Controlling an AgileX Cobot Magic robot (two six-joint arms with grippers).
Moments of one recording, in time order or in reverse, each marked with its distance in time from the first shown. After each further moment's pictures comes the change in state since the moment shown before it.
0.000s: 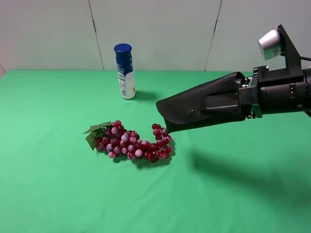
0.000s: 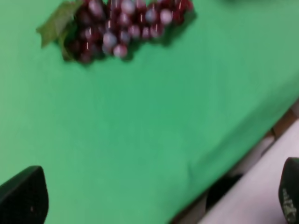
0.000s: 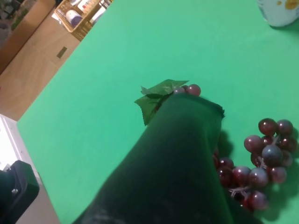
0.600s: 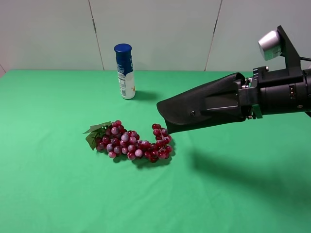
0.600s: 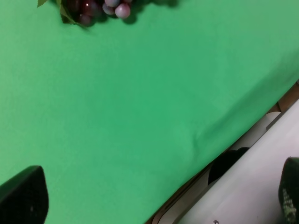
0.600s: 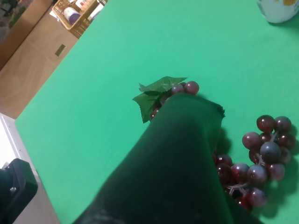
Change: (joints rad) left arm 0.000 0.000 0.021 -0.003 0.051 -0.001; right arm 0.000 0.000 0.000 -0.006 -0.003 0.009
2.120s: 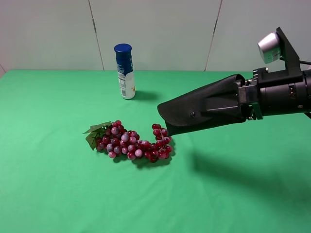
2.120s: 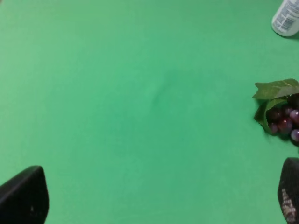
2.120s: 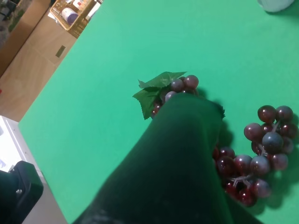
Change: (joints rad) left arm 0.857 -0.260 0.000 0.016 0.003 -0.001; right arm 0.000 0.000 0.000 -0.015 0.000 0.057
